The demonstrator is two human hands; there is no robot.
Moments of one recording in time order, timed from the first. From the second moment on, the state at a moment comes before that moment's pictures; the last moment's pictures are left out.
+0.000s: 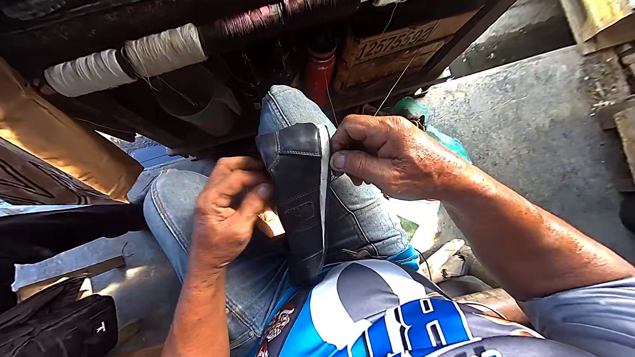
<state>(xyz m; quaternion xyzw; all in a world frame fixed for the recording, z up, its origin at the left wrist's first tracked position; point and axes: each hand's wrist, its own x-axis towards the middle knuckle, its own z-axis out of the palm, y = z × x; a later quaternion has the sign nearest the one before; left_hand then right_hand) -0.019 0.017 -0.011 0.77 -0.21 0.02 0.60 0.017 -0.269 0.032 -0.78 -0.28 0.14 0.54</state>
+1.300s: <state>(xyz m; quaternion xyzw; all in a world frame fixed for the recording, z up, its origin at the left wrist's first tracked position) -0.015 -0.035 -0.007 0.51 -0.09 -0.12 0.85 0.023 -0.265 0.042 -0.81 -0.30 0.14 0.48</state>
